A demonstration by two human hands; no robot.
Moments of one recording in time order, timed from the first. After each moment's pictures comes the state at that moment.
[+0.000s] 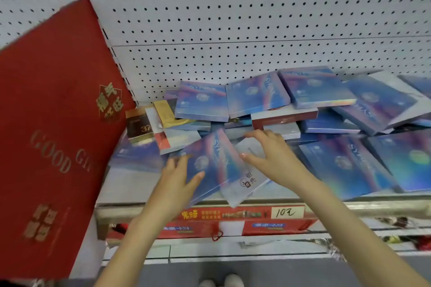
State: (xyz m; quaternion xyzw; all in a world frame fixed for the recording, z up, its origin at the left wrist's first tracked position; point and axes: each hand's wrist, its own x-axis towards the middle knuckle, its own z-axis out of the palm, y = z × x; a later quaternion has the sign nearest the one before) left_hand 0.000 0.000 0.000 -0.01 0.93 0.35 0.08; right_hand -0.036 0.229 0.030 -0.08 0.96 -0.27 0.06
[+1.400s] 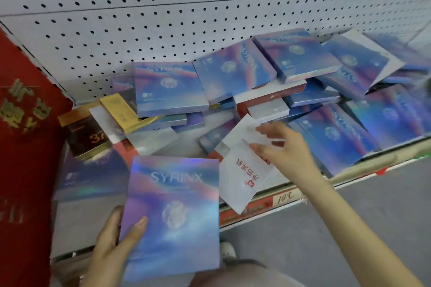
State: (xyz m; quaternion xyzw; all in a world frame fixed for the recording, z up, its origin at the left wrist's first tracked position) left_hand 0.012 -0.075 -0.024 -0.12 0.73 0.66 0.12; right_hand -0.032 0.226 0.009 0.18 0.88 -0.43 -0.01
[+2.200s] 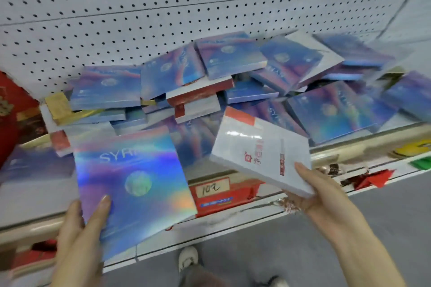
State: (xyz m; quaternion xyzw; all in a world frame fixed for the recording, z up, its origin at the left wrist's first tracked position) left_hand 0.084 0.076 -0.003 -0.20 0.74 0.63 -0.08; right_hand 0.112 0.405 0.002 0.32 0.44 -0.84 0.02
